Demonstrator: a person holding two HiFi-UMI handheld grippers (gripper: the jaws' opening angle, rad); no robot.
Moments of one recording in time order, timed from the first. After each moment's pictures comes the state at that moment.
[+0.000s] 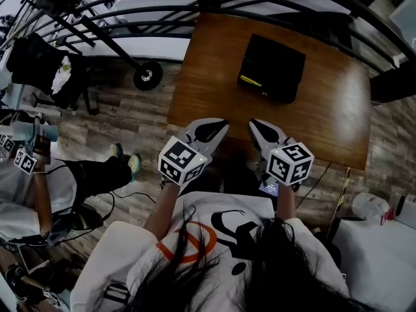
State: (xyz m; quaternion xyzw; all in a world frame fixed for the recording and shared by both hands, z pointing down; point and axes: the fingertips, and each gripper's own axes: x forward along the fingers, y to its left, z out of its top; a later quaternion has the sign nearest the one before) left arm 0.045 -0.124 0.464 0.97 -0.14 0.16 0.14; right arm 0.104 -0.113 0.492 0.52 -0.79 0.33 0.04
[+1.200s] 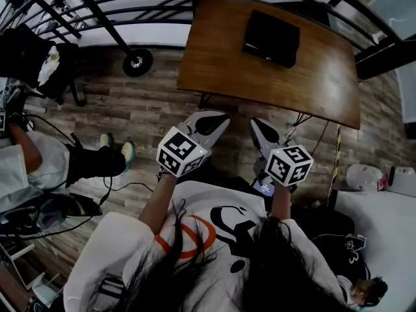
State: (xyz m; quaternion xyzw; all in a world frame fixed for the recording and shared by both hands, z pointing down) left arm -0.083 -0.006 0.451 0.98 -0.06 0.13 0.14; right arm -0.026 0.020 0.473 0.59 -0.74 0.32 0.04
